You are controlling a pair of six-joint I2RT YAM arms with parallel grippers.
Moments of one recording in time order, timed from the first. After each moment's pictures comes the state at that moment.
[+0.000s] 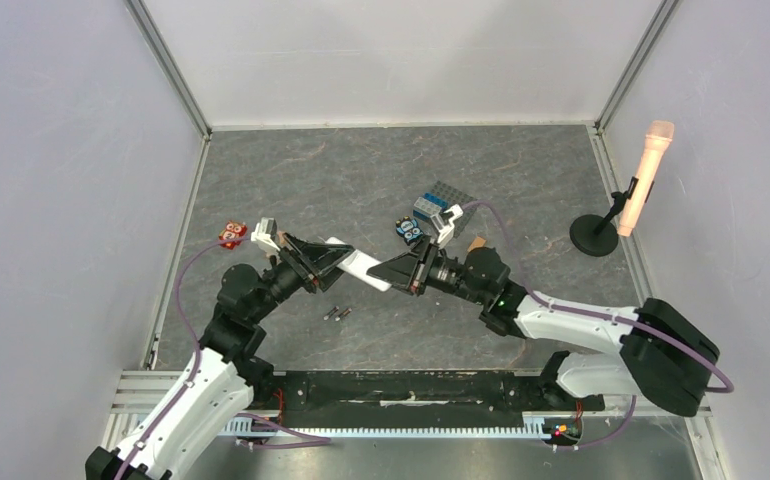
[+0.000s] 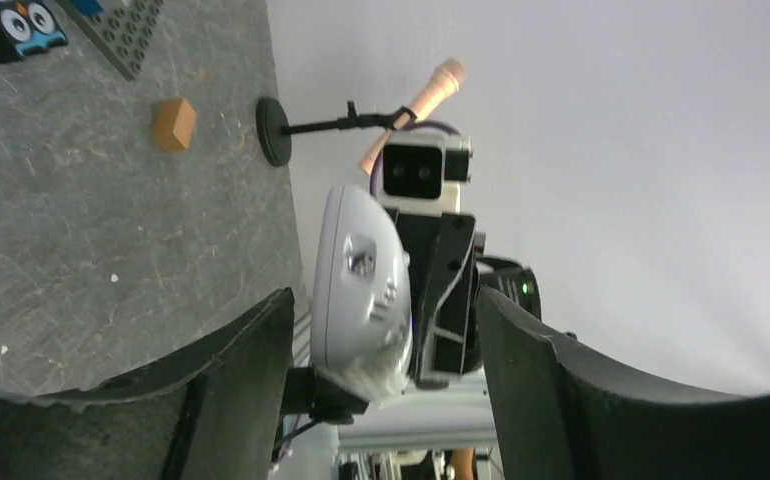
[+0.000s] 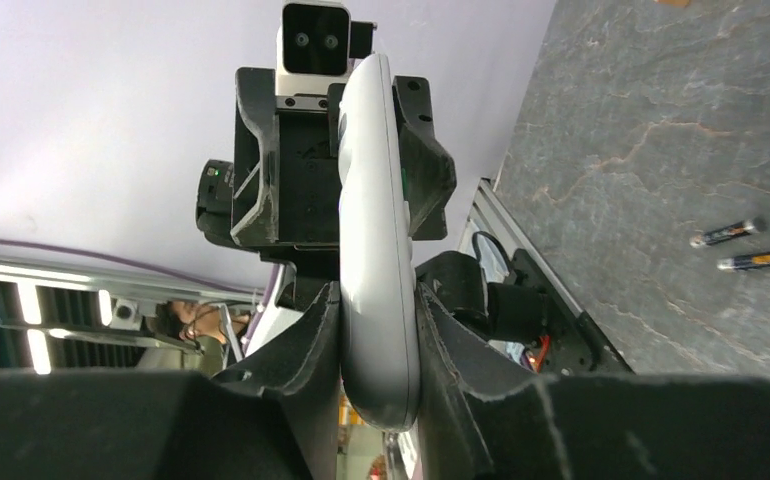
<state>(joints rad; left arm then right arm) -0.44 0.52 0.33 0.21 0.33 -1.40 0.93 1.28 0.53 0.80 -0.23 1.36</state>
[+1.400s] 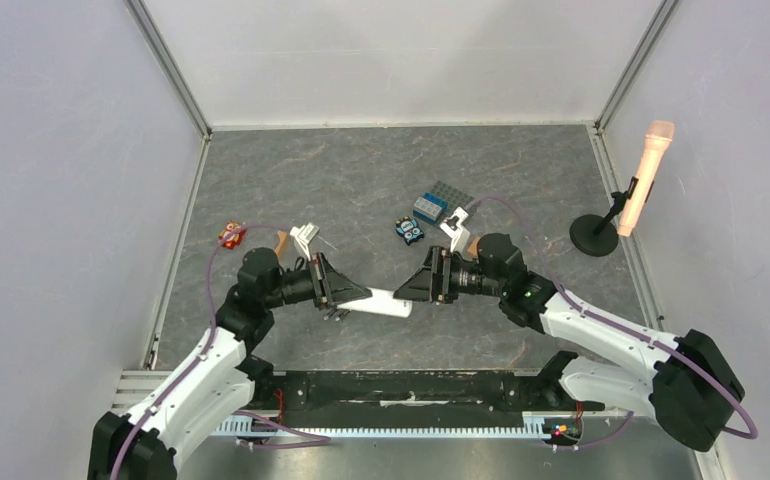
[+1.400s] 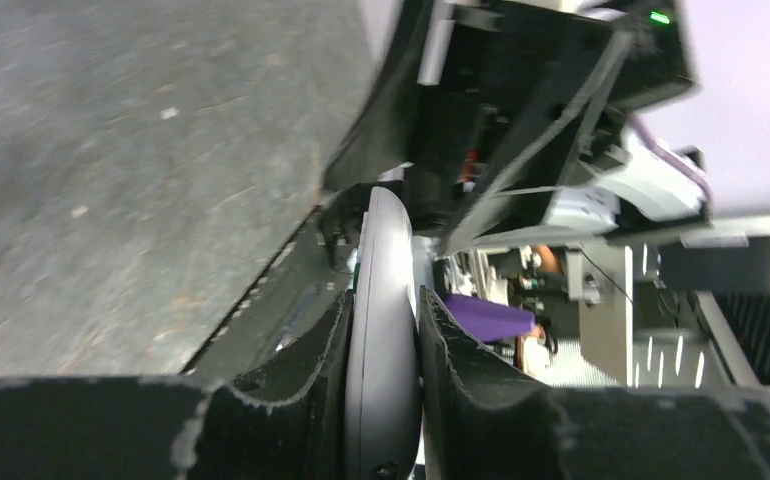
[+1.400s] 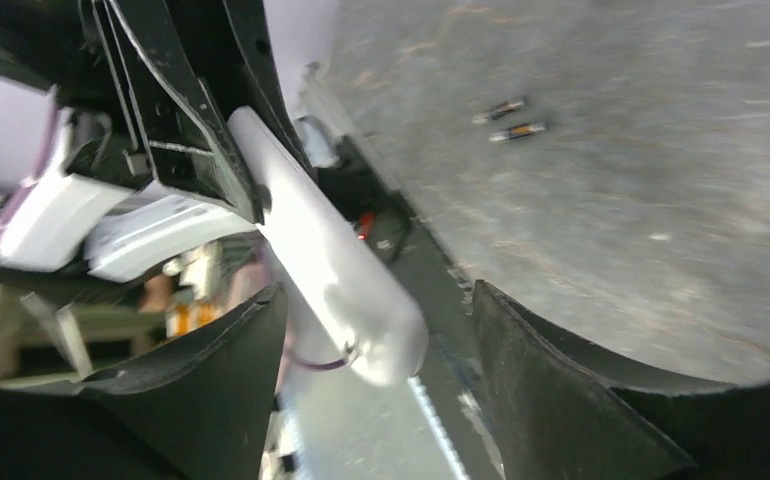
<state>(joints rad) -0.41 0.72 0.39 0.13 0.85 -1.05 0.75 1.09 0.55 0.26 -0.59 0.97</state>
